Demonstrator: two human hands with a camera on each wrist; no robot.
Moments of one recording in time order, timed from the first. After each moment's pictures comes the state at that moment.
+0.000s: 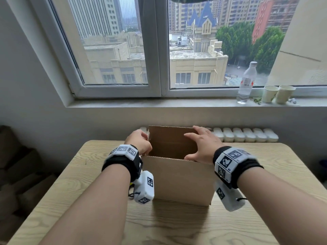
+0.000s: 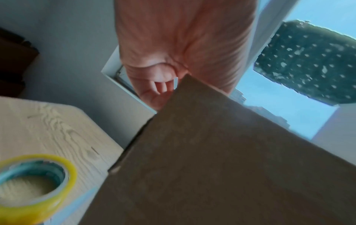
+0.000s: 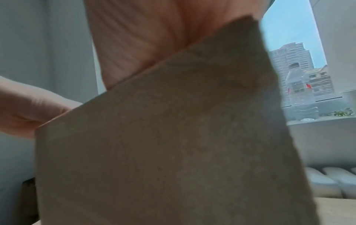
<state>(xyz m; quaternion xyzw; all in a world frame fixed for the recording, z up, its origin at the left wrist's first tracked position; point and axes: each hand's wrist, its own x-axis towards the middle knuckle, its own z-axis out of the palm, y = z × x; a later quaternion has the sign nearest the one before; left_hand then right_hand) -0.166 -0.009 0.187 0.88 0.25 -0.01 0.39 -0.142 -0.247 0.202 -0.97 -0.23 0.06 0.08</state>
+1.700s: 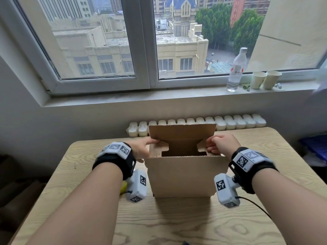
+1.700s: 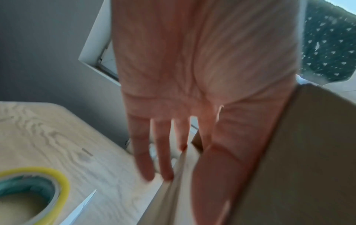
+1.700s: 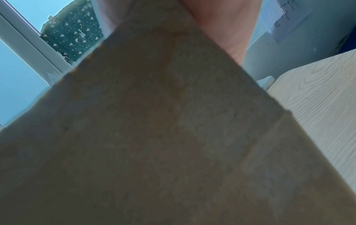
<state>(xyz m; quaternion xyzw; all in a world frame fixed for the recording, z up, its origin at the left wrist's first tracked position) -0.144 0.009 0.181 0.89 0.05 -0.31 0.33 -0.117 -0.276 0.158 -0.81 0.13 0.10 0.56</state>
